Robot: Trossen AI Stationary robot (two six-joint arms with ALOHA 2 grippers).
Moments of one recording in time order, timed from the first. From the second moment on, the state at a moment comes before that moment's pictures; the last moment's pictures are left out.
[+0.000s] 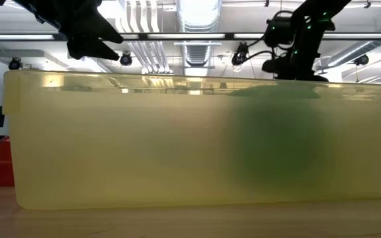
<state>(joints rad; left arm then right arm) -0.16 0.90 0.66 -0.31 -0.43 -0.37 -0.64 1.32 1.00 -0.86 0.07 0.49</state>
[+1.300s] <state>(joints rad) -0.16 0.90 0.66 -0.32 -0.43 -0.37 -0.76 1.59 0.86 -0.82 -0.06 0.32</state>
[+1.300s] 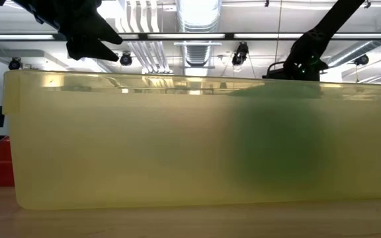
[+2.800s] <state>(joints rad) -0.16 0.90 0.66 -0.32 -0.43 -0.37 -0.76 1.40 0.86 -0.83 -0.05 0.30</state>
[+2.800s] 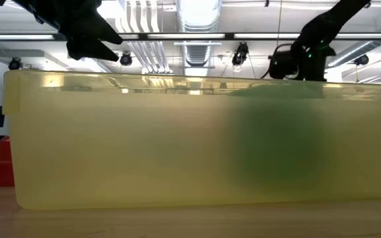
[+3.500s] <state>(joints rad) -0.16 0.90 0.66 -0.31 -0.45 -0.37 -0.50 1.00 0.86 -0.98 -0.02 0.46</state>
